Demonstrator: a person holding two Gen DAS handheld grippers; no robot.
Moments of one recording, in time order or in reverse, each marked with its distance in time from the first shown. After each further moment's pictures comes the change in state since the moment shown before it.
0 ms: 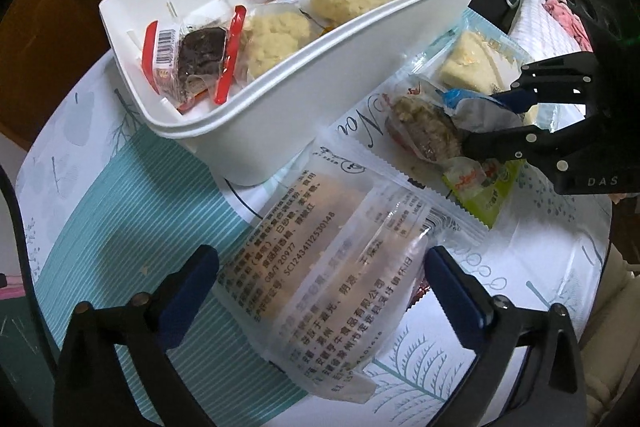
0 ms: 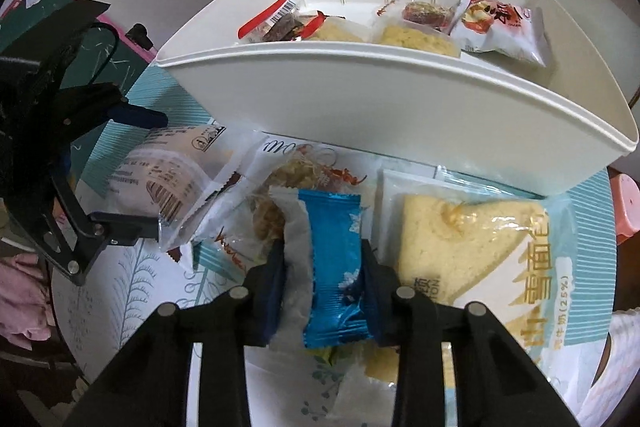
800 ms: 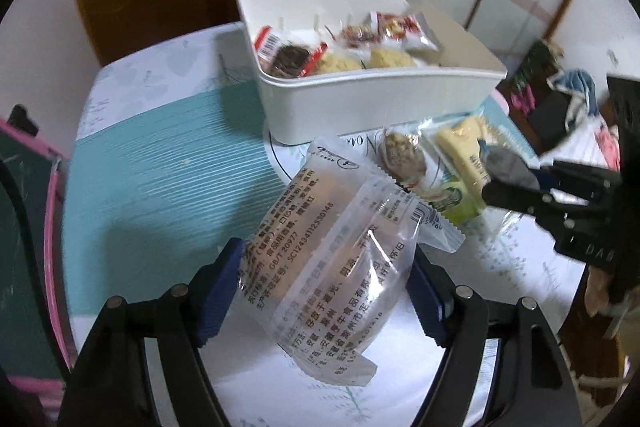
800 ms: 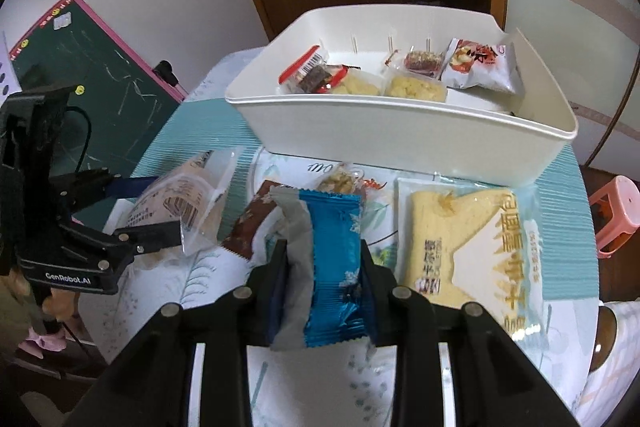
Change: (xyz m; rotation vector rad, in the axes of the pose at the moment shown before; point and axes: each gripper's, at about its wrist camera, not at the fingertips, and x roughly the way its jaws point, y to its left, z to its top) left arm -0.075 -0.039 -0.059 -0.451 -0.214 0.108; right arm -0.075 0.026 -0.032 0.025 -0.159 0.030
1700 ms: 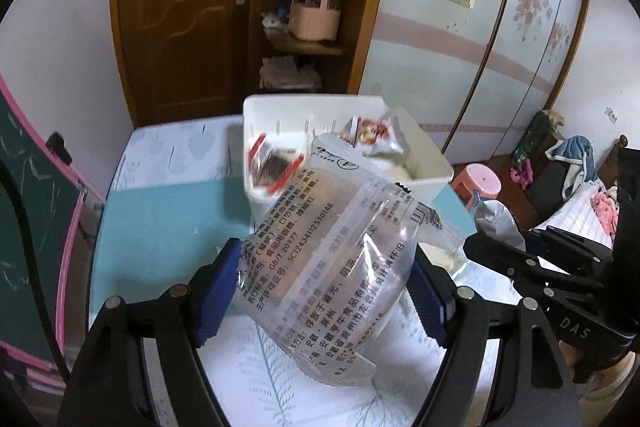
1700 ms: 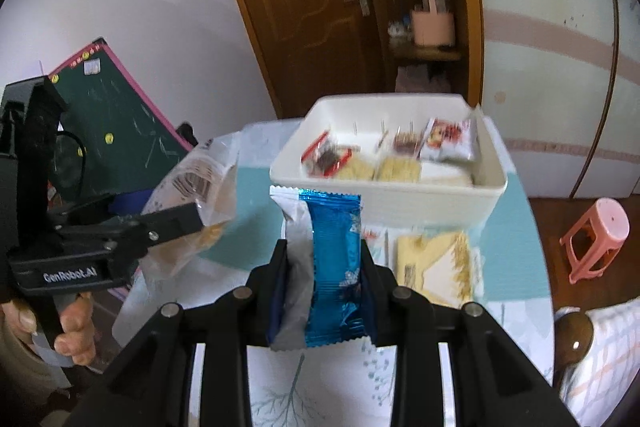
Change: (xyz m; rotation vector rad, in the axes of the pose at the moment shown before) left arm -0.110 -0.053 0.029 -0.068 -0.275 0.028; right arm -0.109 0.017 0.008 0.005 -0.253 -0.022
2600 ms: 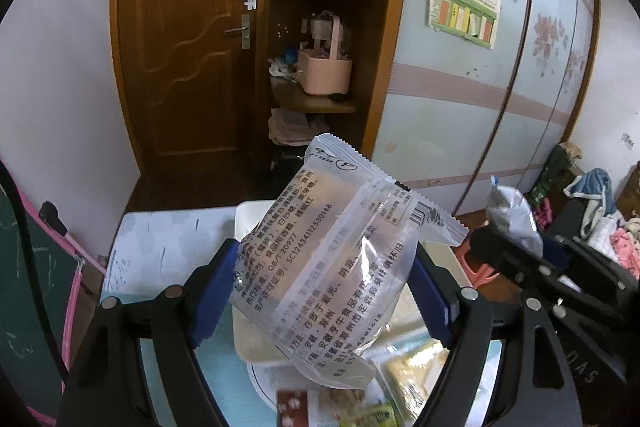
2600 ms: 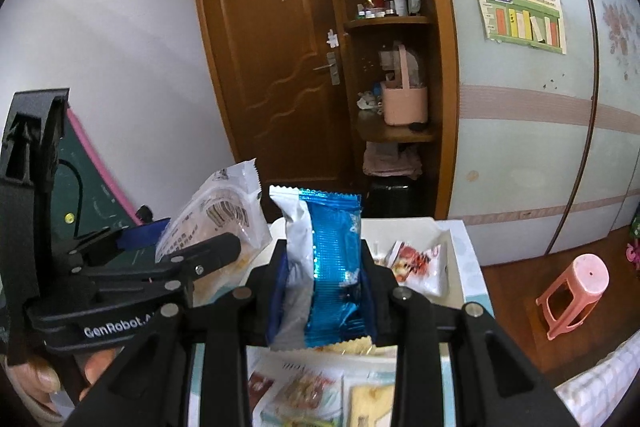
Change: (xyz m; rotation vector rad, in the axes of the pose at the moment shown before) left arm 0.073 -0.011 0.142 0.002 -0.126 0.071; right arm 0.036 -0.031 0.127 0.004 -0.199 -0.127
